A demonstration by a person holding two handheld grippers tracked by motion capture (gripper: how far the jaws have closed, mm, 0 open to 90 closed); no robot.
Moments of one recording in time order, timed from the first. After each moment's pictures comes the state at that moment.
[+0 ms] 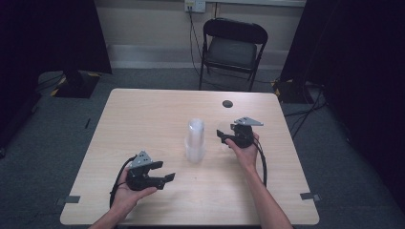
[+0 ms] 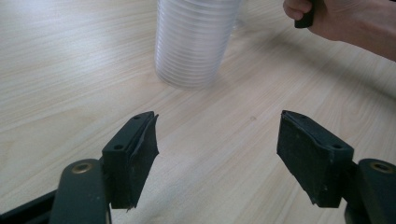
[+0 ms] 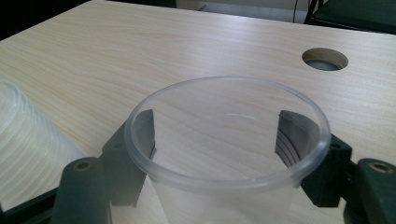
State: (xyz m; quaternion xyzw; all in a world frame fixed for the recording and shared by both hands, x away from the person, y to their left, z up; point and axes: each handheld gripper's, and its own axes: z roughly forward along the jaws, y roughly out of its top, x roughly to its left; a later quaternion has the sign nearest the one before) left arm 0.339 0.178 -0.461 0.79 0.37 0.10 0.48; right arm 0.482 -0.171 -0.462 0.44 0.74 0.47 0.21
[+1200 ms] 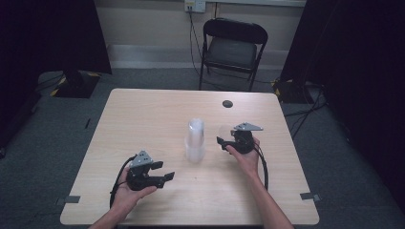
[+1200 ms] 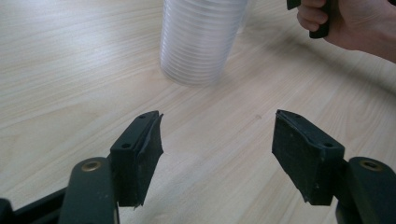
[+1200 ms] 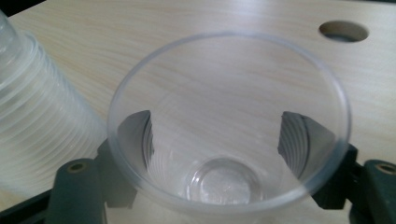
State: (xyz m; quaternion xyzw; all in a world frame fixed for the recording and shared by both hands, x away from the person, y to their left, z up) left arm 0.341 0.179 -0.462 0.79 0.38 0.10 0.48; right arm 0.470 -0.175 -0.473 0.44 0.75 0.45 0.19
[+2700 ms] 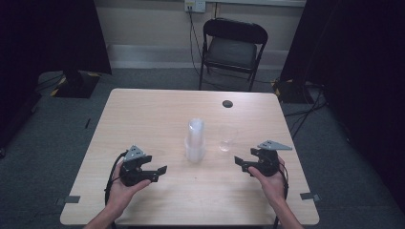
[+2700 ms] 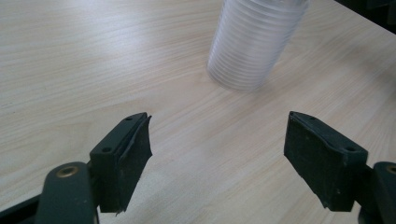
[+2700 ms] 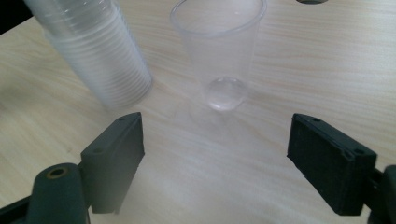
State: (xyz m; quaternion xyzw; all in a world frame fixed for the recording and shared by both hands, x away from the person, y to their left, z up) left arm 0.349 0.196 -0.454 0.77 0.43 0.13 0.45; right arm 0.380 -0.230 -0.443 0.46 0.75 0.44 0.16
